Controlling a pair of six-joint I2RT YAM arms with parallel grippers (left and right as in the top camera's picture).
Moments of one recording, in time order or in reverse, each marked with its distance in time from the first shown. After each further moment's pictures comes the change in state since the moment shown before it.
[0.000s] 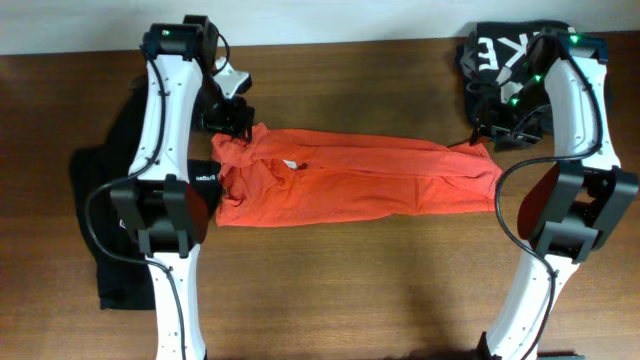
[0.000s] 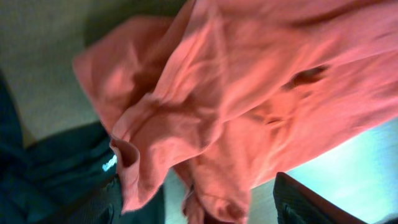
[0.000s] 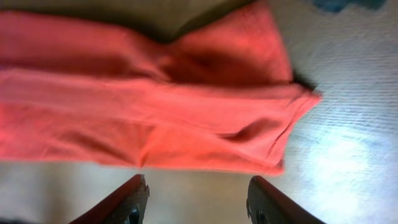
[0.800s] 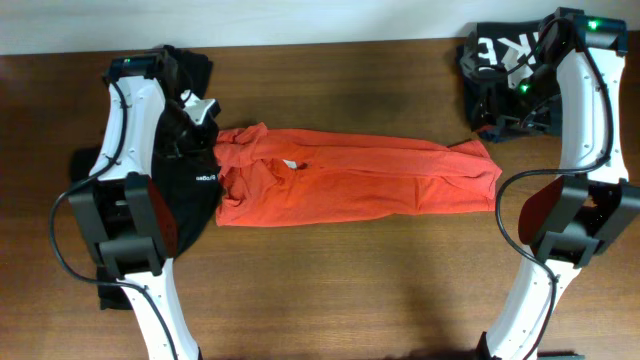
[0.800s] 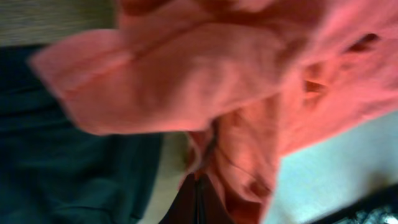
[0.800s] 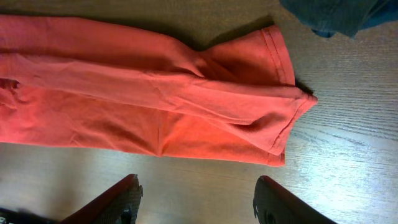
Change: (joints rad) left arm 0.143 -0.177 -0.502 0.186 0.102 -0.064; right arm 0.005 -0.042 0.129 -0.078 -0.037 -0.050
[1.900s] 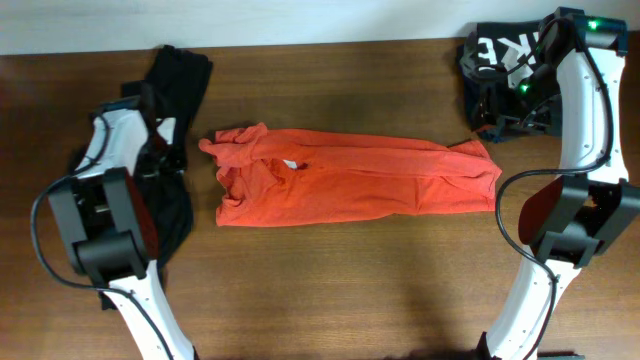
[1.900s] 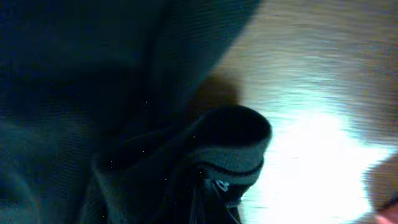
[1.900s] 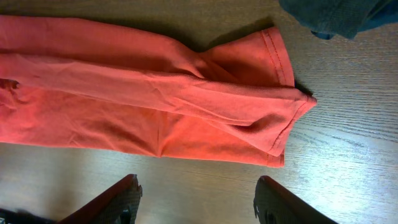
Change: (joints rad) left arm 0.130 -0.021 -0.338 0.492 -0.303 -0.139; right arm 0.000 0.000 0.000 0.000 0.000 -0.003
